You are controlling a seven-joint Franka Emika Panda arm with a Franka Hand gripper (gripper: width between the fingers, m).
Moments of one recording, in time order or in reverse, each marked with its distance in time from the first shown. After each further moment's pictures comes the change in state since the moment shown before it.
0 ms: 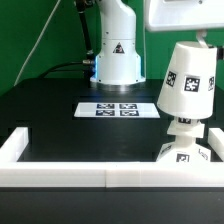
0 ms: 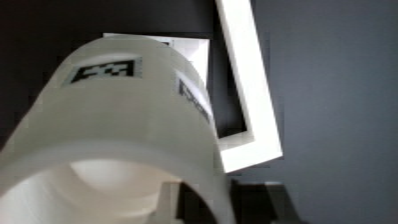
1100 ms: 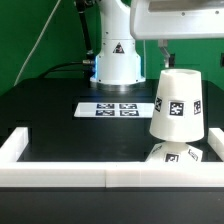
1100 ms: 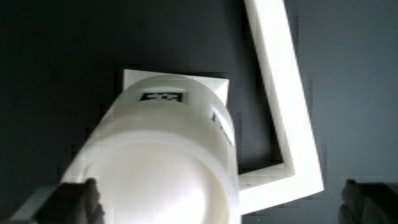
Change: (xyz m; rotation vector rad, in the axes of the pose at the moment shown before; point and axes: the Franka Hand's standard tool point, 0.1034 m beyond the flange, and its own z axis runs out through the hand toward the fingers) arm -0.013 0.025 -0.001 -0.061 -0.105 0.007
